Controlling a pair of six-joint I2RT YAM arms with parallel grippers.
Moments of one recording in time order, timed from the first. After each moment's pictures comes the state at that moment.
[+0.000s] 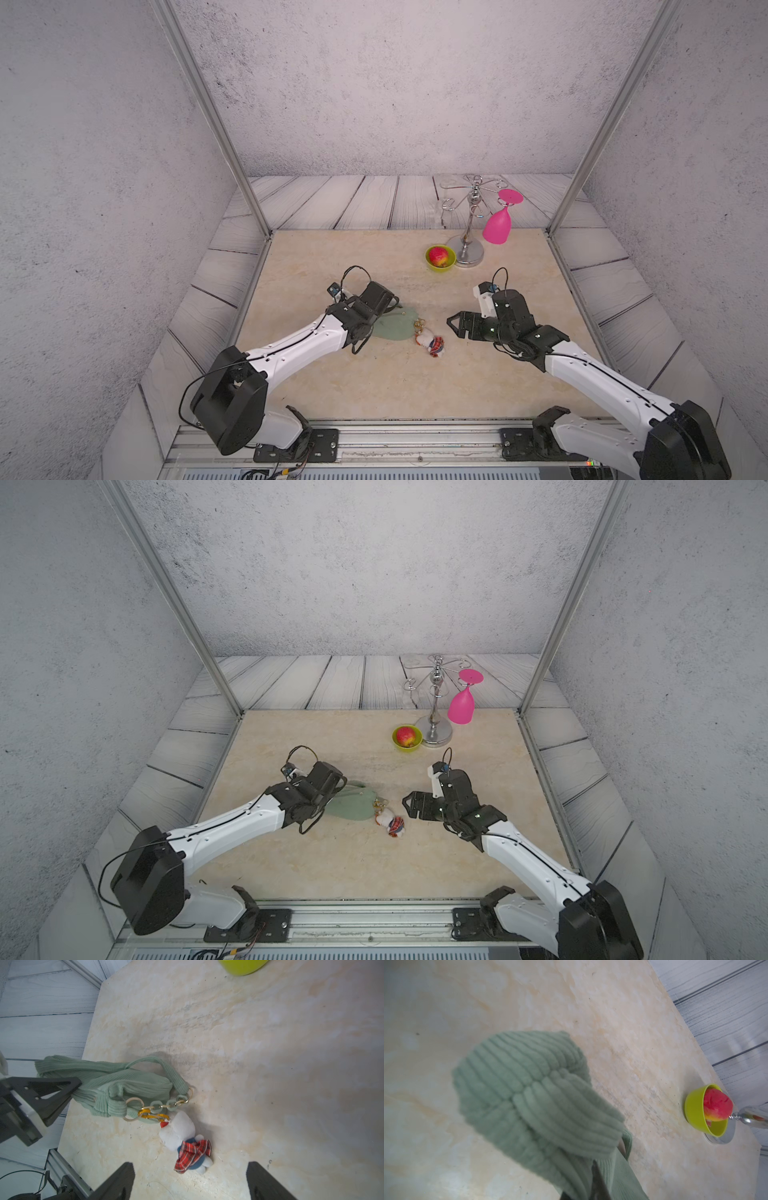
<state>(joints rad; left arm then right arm) -0.70 1.39 0.92 -0.53 -0.49 -1.38 0.51 1.11 0.65 -0.28 -0.27 0.55</state>
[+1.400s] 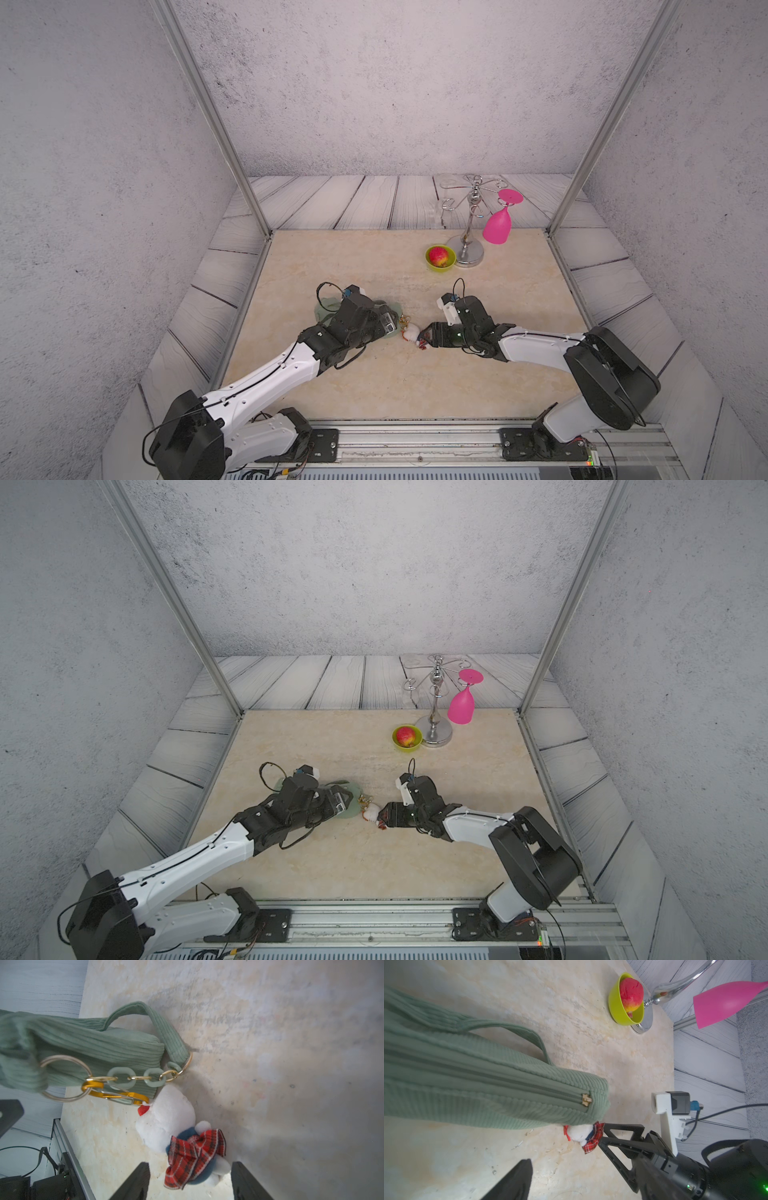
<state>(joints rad) -0.74 1.12 0.71 -0.26 -0.01 -1.03 0.64 1.53 0.63 0.11 -0.37 0.60</state>
